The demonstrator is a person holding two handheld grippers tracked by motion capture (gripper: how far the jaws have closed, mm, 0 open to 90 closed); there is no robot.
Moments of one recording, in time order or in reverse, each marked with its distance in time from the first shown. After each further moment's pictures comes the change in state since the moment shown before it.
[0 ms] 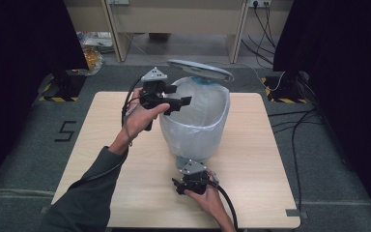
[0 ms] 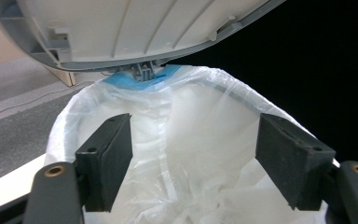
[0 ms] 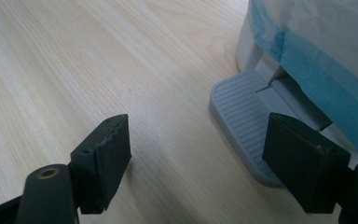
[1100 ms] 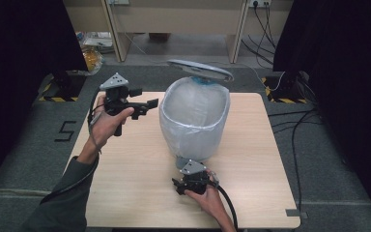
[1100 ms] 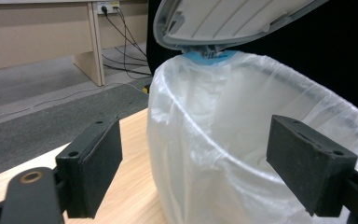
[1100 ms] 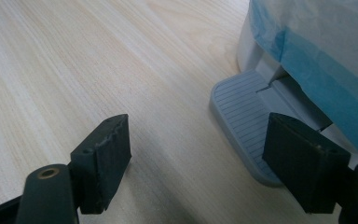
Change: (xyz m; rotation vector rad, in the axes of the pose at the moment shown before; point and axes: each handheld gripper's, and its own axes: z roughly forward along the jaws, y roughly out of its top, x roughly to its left) left arm 0.048 -0.038 -0.067 -0.051 0.094 -0.043; right arm 0.000 0.000 0.000 0.000 0.002 -0.005
